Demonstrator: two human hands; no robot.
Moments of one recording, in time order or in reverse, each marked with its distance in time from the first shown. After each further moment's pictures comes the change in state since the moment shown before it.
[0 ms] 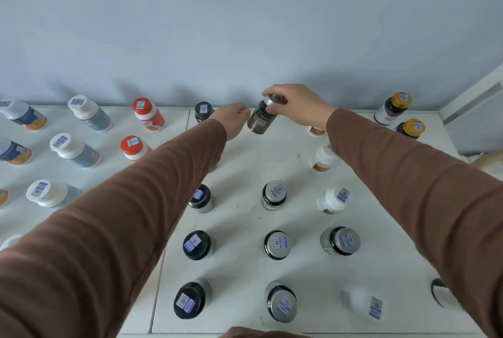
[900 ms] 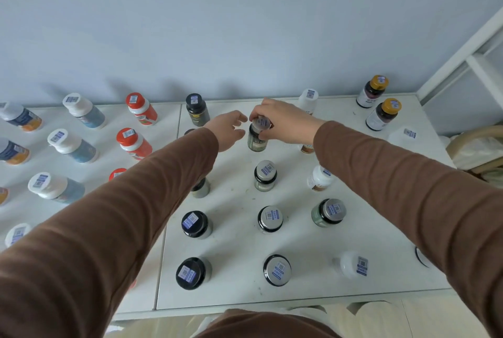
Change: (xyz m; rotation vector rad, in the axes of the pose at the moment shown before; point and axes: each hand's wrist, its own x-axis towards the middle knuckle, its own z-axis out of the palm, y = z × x) left_hand -0.046 -0.012 0.027 -0.008 -0.086 0.094; right_hand -0.068 -0.018 0.030 -0.231 -0.084 -0.104
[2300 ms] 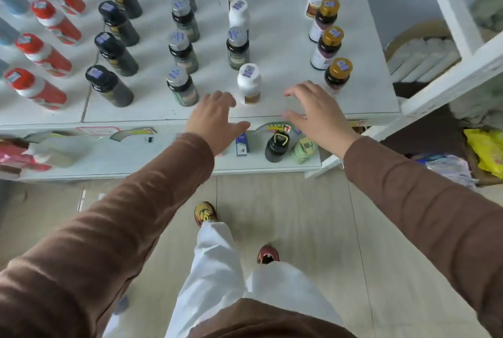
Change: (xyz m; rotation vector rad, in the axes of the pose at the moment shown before) left_hand -0.274 0.071 0.281 0.366 0.262 0.129; right_hand -0.397 0.073 0.138 0.051 0.321 0.088
